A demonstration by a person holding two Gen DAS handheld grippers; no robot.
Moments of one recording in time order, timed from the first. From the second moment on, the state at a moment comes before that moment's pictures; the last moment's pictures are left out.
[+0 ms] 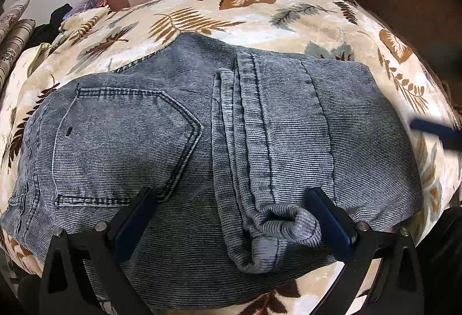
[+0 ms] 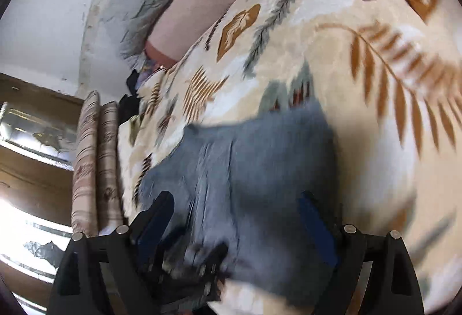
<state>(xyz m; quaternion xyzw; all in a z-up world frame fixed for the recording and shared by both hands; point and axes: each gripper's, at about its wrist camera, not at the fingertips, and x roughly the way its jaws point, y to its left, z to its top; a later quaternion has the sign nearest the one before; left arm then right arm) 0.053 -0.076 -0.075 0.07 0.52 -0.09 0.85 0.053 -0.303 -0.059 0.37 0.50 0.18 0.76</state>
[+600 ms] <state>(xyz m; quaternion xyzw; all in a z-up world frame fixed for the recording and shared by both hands) 0.051 -0.053 -0.050 0.01 0.51 -0.09 0.85 0.005 -0.290 -0.085 0.34 0.52 0.16 0.76</state>
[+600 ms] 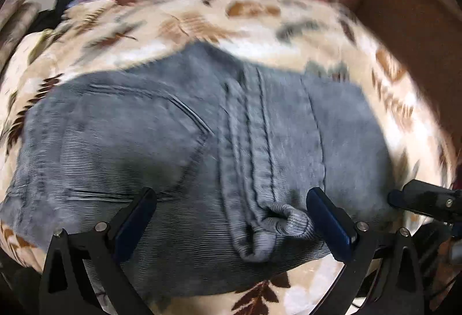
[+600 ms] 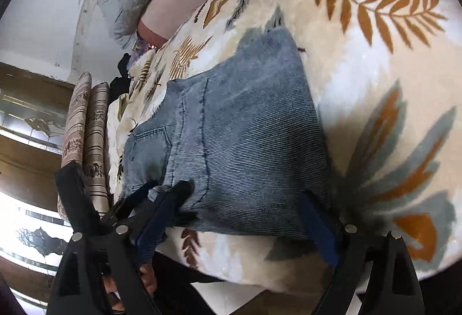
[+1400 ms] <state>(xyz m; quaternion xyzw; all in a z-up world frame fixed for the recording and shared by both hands) 0.040 -0.081 -0.077 0.08 0.49 -0.15 0.85 0.145 -0.321 -0.091 0.28 0.57 0.09 0.77</state>
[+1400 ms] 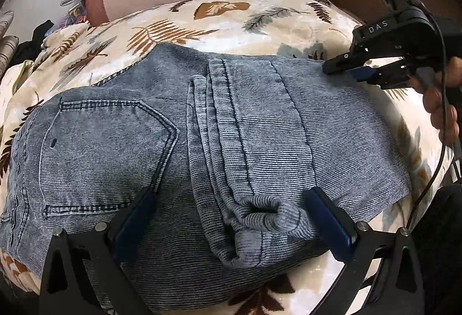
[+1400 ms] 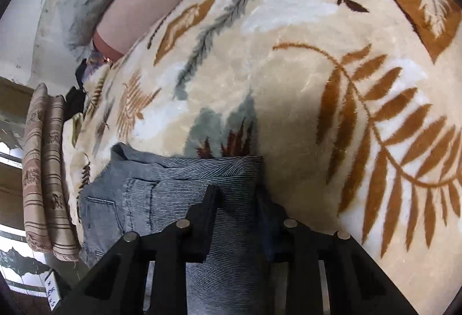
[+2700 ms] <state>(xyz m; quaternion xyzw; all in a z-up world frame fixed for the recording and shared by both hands) 0.040 -0.025 -0.036 -0.02 0.48 -0.13 0.87 0.024 -0.332 -0.078 0.35 0.52 0.12 0.77</state>
